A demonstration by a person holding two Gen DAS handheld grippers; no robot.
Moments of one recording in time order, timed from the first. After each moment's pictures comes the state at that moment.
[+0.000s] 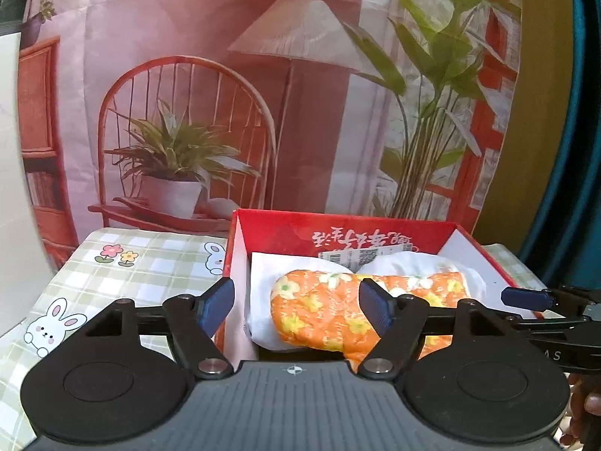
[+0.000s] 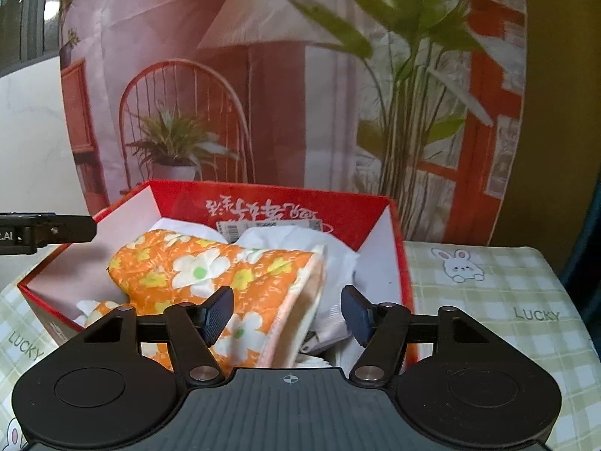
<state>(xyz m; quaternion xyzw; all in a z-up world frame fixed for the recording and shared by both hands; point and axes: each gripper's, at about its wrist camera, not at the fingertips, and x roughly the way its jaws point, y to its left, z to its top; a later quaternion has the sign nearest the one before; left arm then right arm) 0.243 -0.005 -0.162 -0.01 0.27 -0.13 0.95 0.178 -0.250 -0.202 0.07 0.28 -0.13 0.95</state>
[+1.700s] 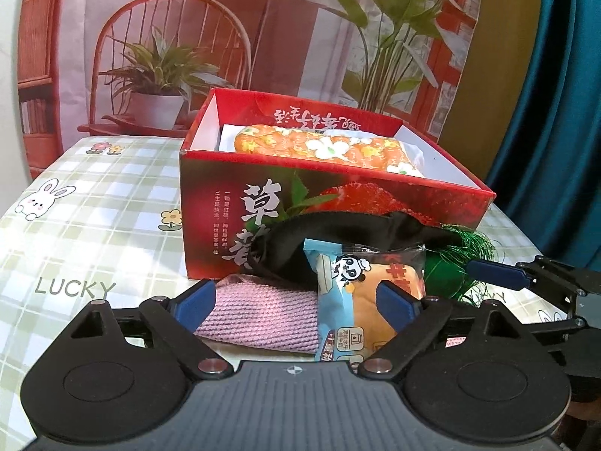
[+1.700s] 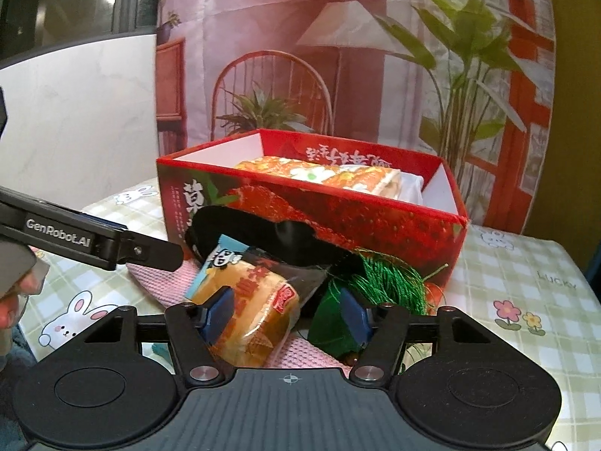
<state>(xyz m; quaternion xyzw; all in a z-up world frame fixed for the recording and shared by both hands) 0.130 -0.005 -0.228 -0.03 0.33 -0.17 0.93 0.053 -0.168 -0.240 0.01 0.26 -0.03 0.96</state>
